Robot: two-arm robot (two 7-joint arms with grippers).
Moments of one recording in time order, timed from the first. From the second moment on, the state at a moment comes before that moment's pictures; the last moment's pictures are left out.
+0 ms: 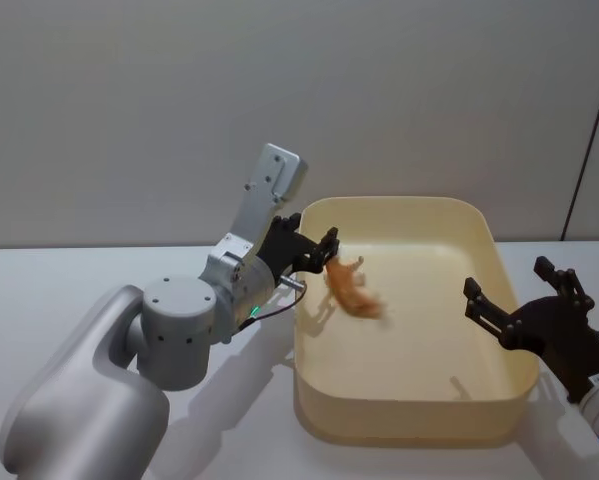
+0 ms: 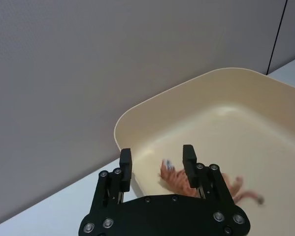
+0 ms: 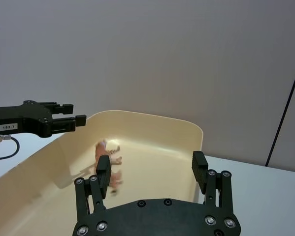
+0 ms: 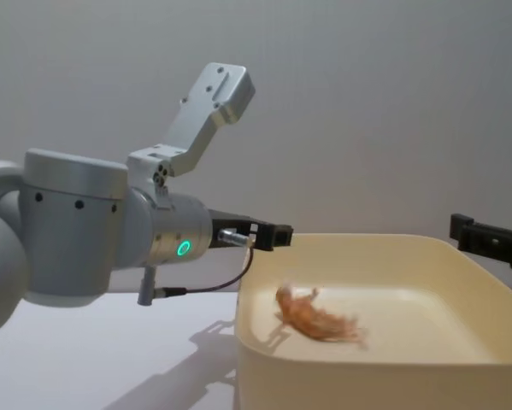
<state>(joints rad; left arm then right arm) -0.61 0.12 0.43 -1.14 -0.19 0.27 -0.17 -0.01 0.34 -0.23 -1.77 0.29 0.03 0.07</state>
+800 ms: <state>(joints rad) -0.63 0.11 0.43 -1.11 -0.18 0.26 -0.18 -0.02 0.35 -0.22 -1.77 0.29 0.04 0.07</state>
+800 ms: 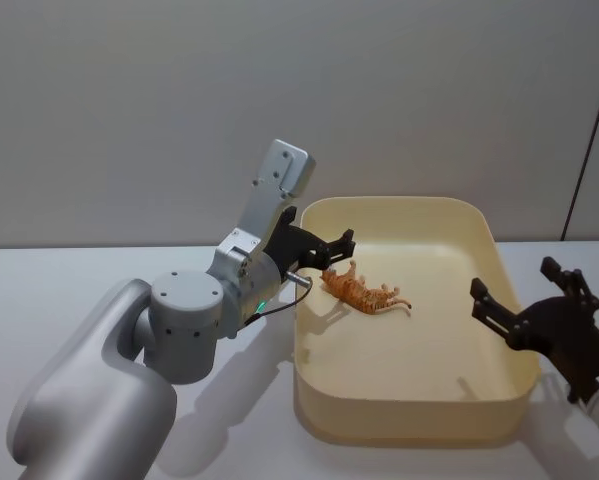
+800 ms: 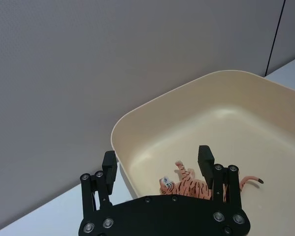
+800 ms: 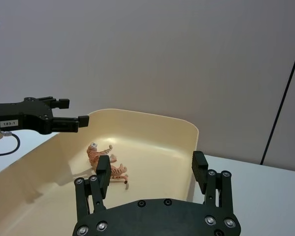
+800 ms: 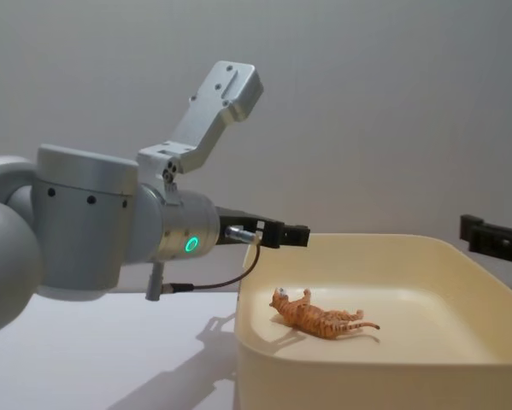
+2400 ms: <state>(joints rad) -0.63 0.11 0.43 -1.10 -0.18 0.26 -0.18 -0.14 0.42 -0.11 -1.77 0.45 0.14 -0.09</state>
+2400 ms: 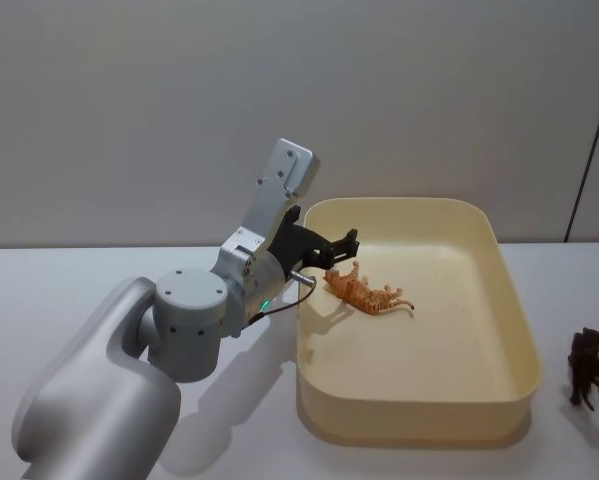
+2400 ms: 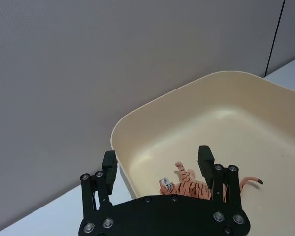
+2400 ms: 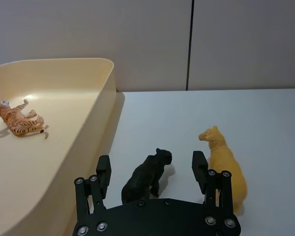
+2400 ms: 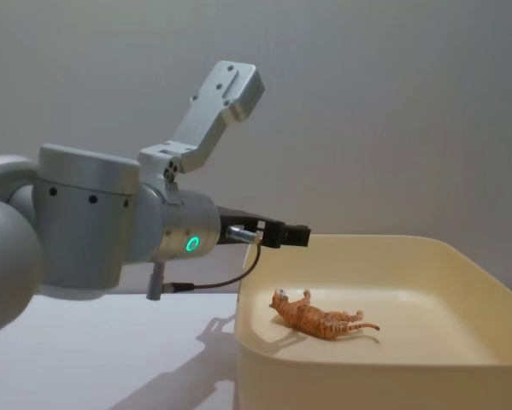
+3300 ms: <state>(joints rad) -0.63 0.11 0.43 -1.10 -0.18 0.26 -0.18 0.01 0.31 -0.17 -1.60 0.33 0.26 -0.08</state>
